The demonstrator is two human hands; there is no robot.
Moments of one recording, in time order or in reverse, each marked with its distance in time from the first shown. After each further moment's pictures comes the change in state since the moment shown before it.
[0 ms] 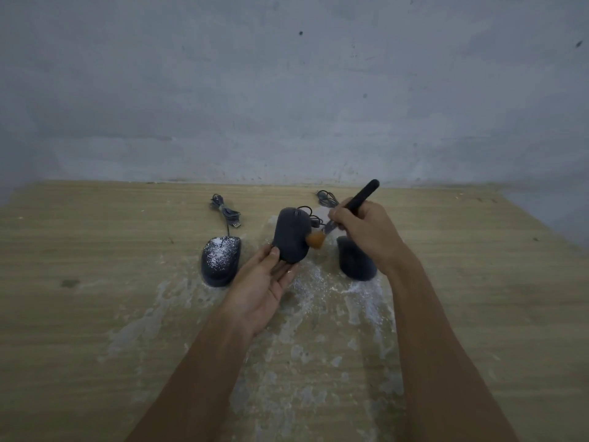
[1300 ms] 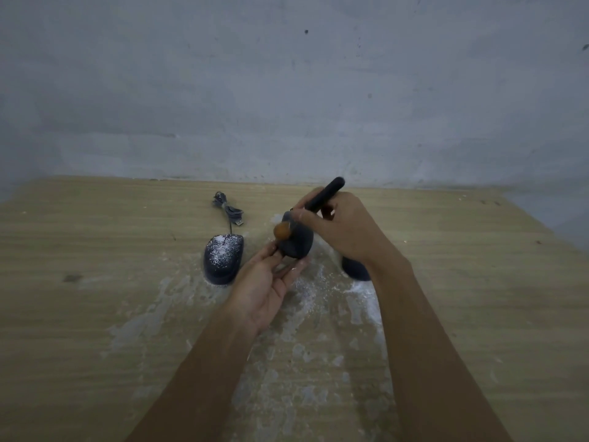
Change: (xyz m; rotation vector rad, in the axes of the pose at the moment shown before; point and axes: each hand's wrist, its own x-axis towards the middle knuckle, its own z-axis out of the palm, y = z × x) left_hand -0.002 0.001 0.001 -0.081 -0.055 -0.023; right_hand -0.010 -0.037 0.024 -0.283 -0.200 -0.308
